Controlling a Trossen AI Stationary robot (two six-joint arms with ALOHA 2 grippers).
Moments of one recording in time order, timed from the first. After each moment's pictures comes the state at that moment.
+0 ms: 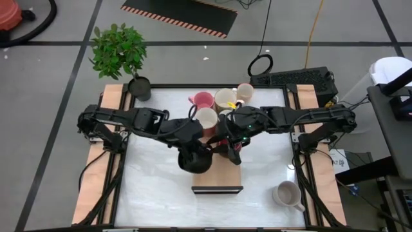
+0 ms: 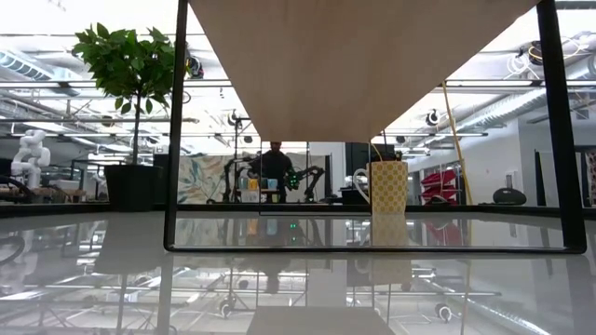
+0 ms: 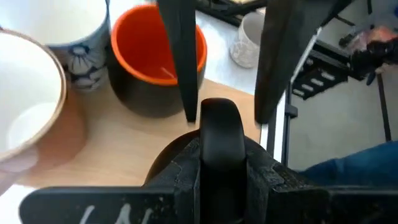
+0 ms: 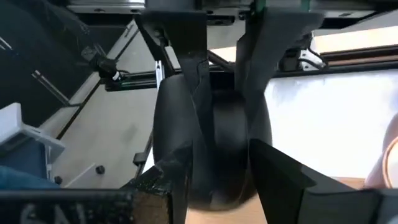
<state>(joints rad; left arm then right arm) -0.22 1.66 1.90 -1.00 -0.06 -0.52 0.11 1.49 1.50 -0.46 -0.22 0.22</state>
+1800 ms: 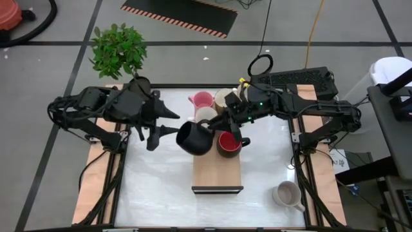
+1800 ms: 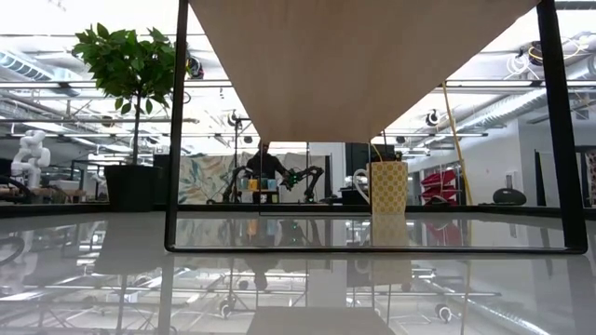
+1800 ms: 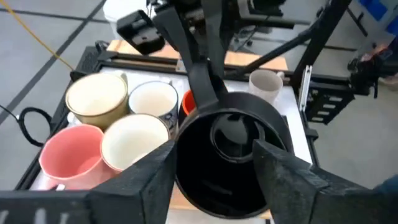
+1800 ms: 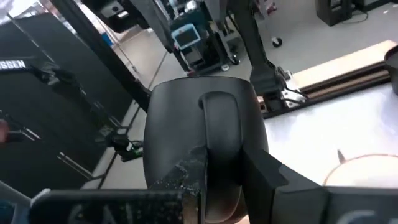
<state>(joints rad) -0.20 1.37 1.90 -1.06 -0.20 -0.20 -0.04 1.41 1.49 -0.33 -0.27 0.45</state>
